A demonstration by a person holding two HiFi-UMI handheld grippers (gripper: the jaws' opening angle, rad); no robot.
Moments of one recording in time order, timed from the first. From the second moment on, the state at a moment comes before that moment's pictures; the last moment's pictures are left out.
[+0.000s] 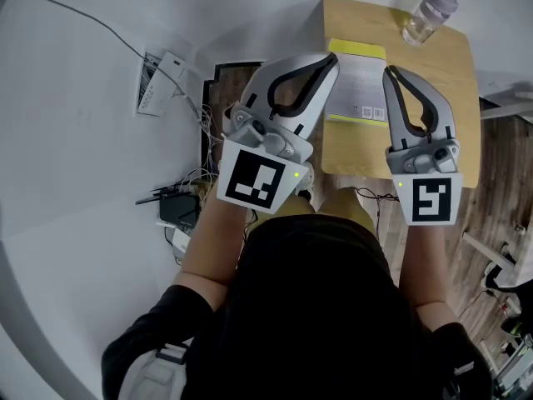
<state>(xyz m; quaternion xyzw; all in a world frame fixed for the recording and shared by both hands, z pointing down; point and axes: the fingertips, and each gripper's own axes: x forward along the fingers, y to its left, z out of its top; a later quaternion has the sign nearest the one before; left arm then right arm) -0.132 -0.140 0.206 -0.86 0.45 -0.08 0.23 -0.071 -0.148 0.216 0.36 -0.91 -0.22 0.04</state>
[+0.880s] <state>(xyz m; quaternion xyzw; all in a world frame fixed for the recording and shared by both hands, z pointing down) -0.141 -0.156 0.242 -0.89 0.40 -0.07 0.20 -0.083 -0.152 0.236 0.38 -0.89 -0.22 0.08</state>
